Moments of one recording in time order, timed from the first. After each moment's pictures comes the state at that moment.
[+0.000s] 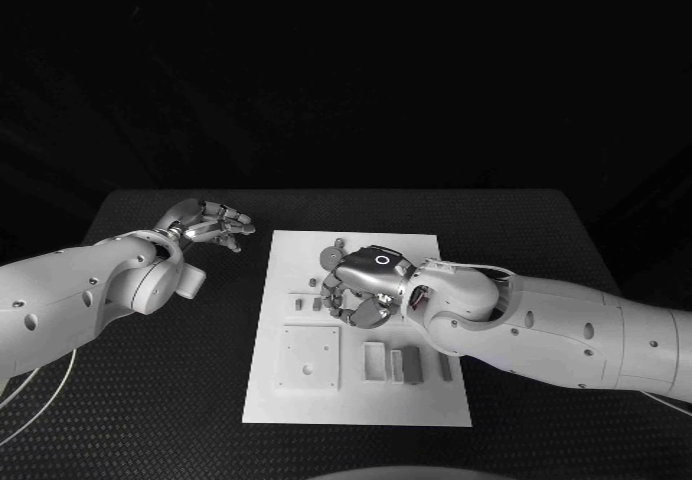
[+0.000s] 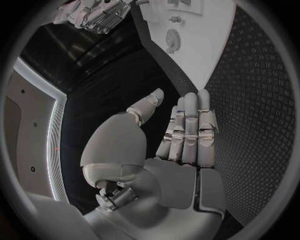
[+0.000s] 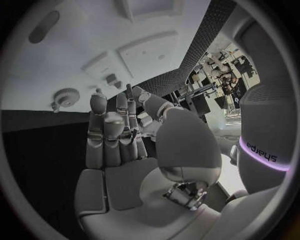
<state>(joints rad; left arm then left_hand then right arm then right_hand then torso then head) 1.26 -0.82 -0.14 1.23 -0.45 -0.31 0.15 1.10 -0.11 0.52 -0.26 0.06 0.83 0.20 0.26 0.50 1.16 0.12 0.07 0.25 1.05 0.01 0.91 0.56 0.01 1.14 -0.09 0.06 1.16 1.09 -0.70 -0.04 1.61 -1.78 -0.32 -0.01 1.23 -0.16 0.73 -0.24 0.05 1.09 0.10 0.30 0.59 1.37 0.04 0.12 0.22 1.30 -0.07 1.25 0.77 0.23 1.24 0.01 0.57 1.31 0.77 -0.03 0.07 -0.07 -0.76</state>
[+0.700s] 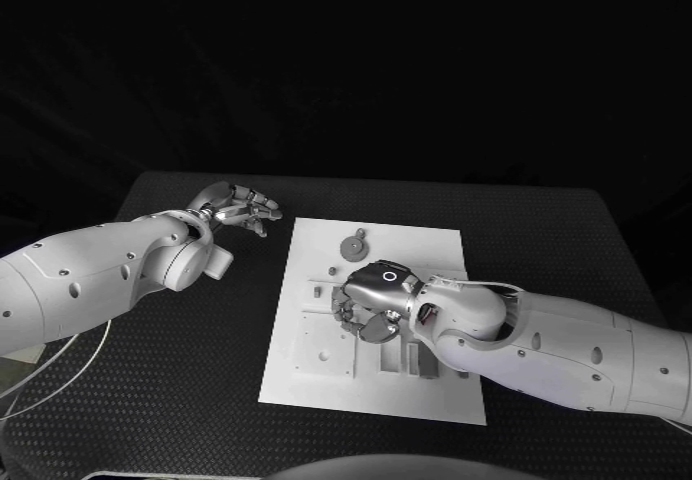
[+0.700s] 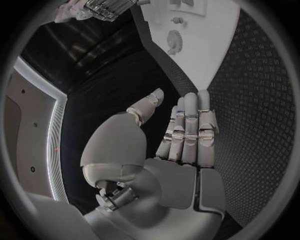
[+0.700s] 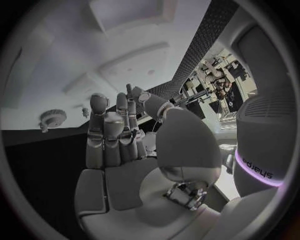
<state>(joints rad) 1.26 -0.81 -0.14 1.23 -0.45 -0.31 0.15 1.10 -0.11 0.52 -0.27 0.06 0.83 0.20 0.26 0.50 1.16 0.12 0.07 0.25 1.04 0.01 0.91 0.56 0.01 1.14 -0.09 0.06 1.16 1.05 -0.65 -0.08 1.58 -1.84 -0.30 -0.01 1.23 -0.15 0.73 -0.24 0.06 1.09 0.10 0.30 0.59 1.36 0.04 0.11 0.25 1.29 -0.08 1.25 0.77 0.23 1.24 0.01 0.57 1.31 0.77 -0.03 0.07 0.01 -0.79</state>
